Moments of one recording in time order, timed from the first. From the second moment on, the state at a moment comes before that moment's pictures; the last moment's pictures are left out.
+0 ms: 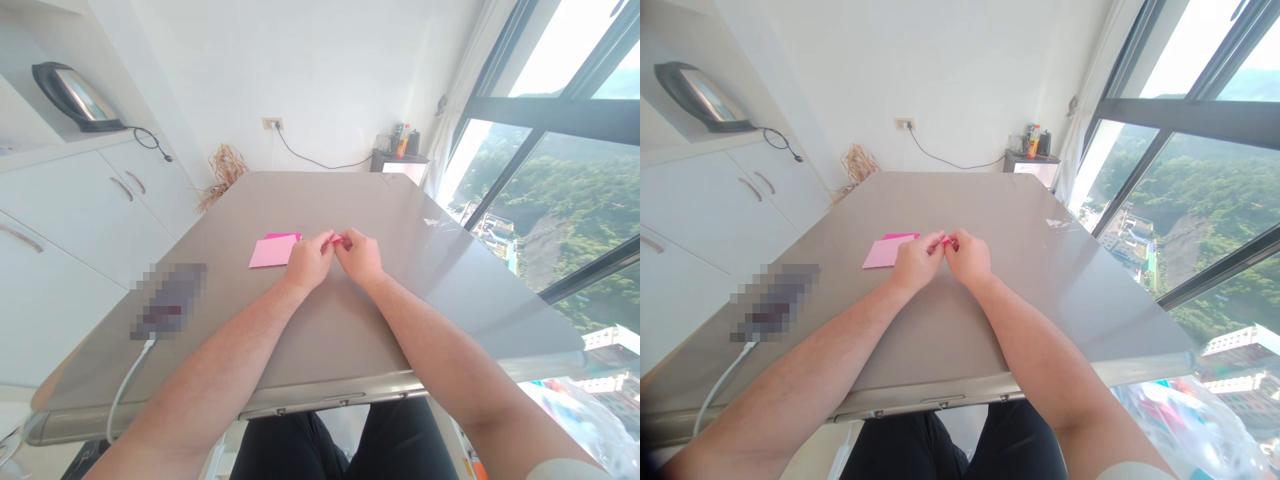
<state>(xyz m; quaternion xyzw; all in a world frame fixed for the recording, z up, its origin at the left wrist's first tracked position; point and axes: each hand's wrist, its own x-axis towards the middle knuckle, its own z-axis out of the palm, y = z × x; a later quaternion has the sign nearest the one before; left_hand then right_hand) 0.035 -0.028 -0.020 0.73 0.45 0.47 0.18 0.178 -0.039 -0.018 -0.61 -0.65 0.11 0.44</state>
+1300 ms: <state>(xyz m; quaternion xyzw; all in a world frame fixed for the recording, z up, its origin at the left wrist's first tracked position) 0.051 -0.038 -0.011 0.63 0.48 0.59 0.17 0.172 -0.035 -0.013 -0.55 -0.61 0.13 0.56</state>
